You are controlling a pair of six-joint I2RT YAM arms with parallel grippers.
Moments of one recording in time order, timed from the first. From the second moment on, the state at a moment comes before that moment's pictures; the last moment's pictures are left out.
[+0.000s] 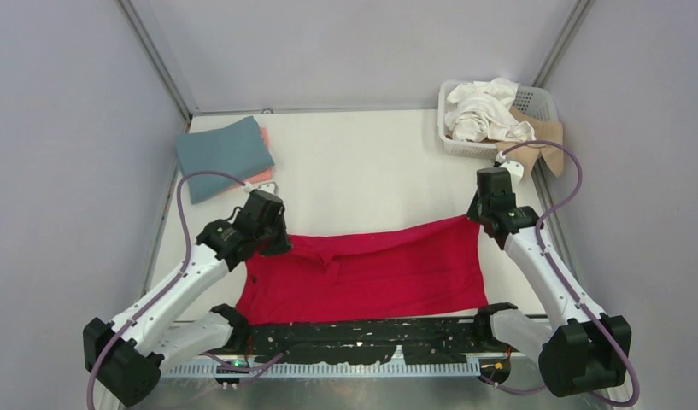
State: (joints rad) left arm -0.56 1.00 0.85 -0.79 -0.11 -0.67; right arm 0.15 1.05 0.80 -0.54 0.35 0.44
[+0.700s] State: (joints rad) left arm -0.65 0.81 0.71 -0.91 -0.15 -0.78; right arm 0.15 0.95 0.73 -0.60 0.34 0.45
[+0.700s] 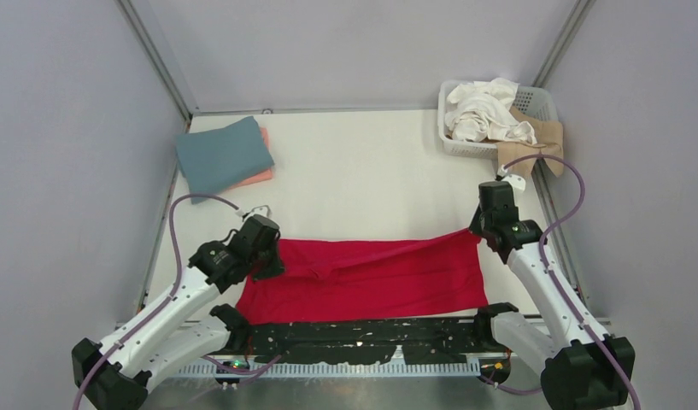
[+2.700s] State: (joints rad) left arm -0.80 0.97 0.72 -0.81 -0.04 -0.82; right arm 0.24 0.99 0.47 -0.28 -0.15 0.47
